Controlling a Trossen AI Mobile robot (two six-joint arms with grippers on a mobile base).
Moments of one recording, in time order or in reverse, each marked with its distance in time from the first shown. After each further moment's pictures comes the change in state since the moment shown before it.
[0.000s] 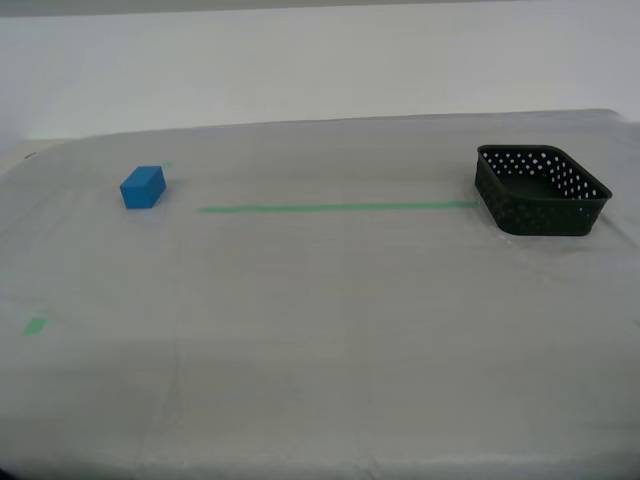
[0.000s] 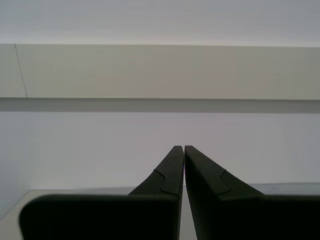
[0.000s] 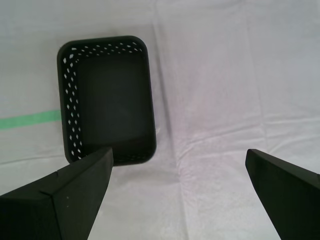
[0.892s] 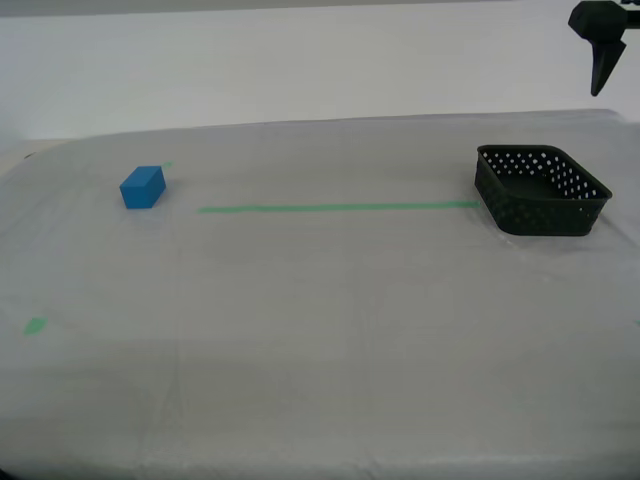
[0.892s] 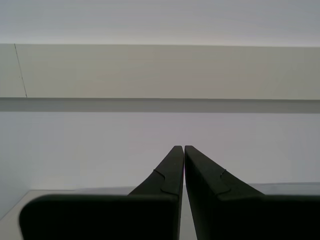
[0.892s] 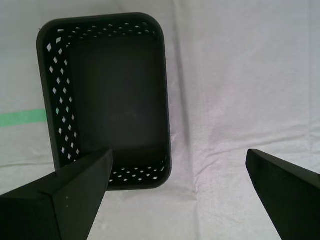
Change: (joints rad) arm 0 -0.001 0.298 0.121 0.009 -0.063 -0.019; arm 1 0.000 0.000 0.000 0.000 0.000 0.000
